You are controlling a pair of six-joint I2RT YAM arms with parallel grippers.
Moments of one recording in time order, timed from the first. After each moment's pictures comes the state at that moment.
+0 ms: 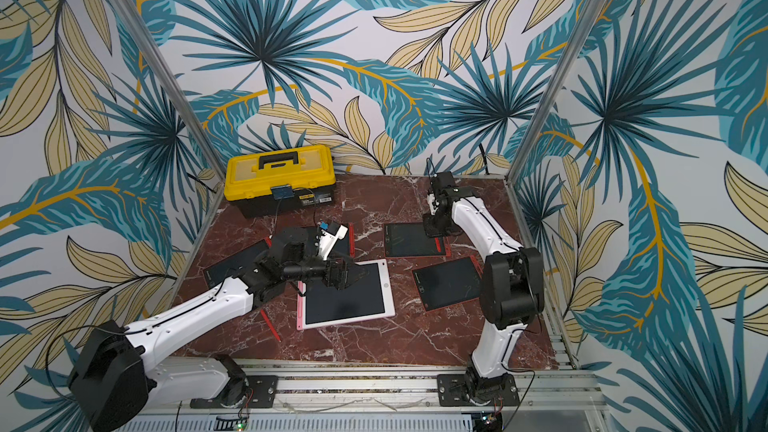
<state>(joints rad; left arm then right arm) -0.65 1.24 0.80 -0.02 0.56 -0.46 0.14 1.85 1.56 -0.97 0.03 0.02</state>
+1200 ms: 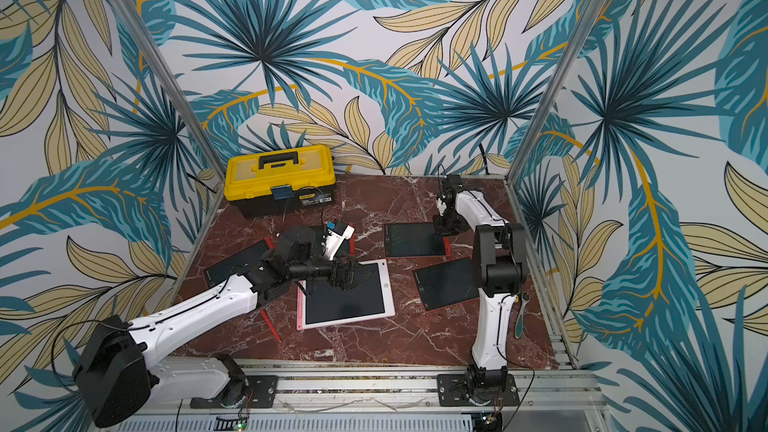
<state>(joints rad) -0.70 1.28 0.86 -0.05 0.53 -0.45 0.04 2.12 1.71 -0.96 0.02 -0.09</state>
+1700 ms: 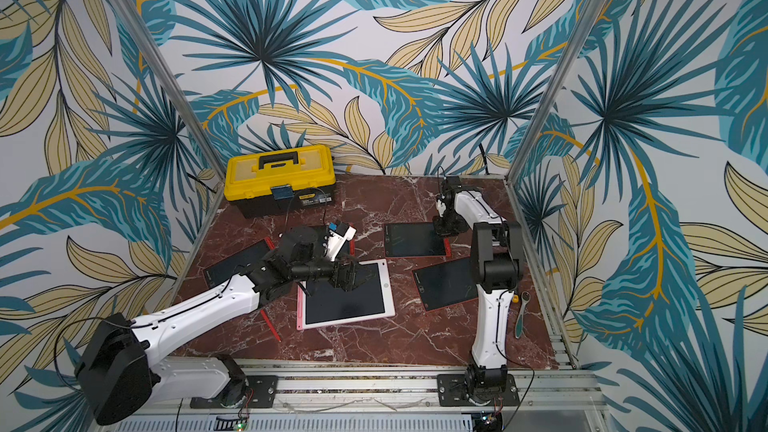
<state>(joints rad) -0.71 1.29 0.86 -0.05 0.52 -0.45 0.03 2.18 1.74 -0.96 0.02 -0.09</state>
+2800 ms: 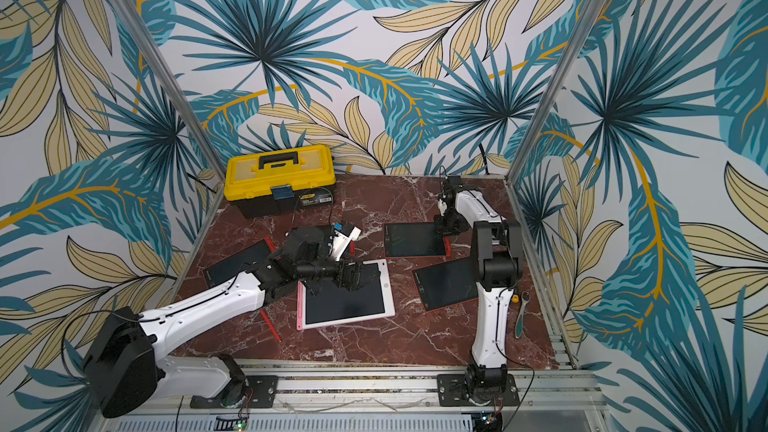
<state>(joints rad) -0.73 1.33 0.88 -0.05 0.51 -0.46 0.02 2.20 1.76 -0.95 0.02 -0.08</state>
